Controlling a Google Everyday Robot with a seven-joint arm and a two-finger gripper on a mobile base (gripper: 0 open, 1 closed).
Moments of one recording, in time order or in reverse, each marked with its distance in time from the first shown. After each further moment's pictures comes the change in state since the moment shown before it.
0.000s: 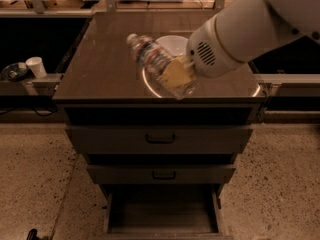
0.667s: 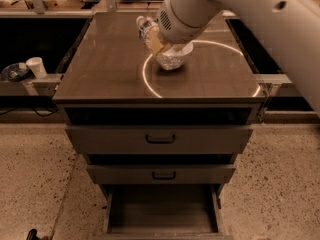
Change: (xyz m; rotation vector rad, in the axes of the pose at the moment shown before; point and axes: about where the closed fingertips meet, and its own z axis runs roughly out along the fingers) arm 0.075 0.069 0.058 -0.210 -0.052 0.148
